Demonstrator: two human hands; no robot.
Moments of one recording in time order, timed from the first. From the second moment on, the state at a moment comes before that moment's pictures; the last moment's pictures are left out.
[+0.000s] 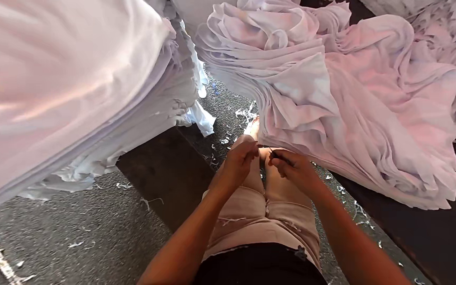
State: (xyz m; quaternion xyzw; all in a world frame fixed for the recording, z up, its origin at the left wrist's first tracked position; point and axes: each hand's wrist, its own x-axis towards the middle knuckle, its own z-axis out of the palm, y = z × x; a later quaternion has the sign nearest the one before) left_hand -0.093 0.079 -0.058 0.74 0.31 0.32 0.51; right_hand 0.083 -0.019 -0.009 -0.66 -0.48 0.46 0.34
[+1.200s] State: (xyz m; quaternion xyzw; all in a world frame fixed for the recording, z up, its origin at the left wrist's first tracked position) left_hand -0.073 0.090 -0.058 0.47 0.34 0.36 0.73; right_hand 0.080 0.005 -0.006 -0.65 -0.40 0.48 0.44
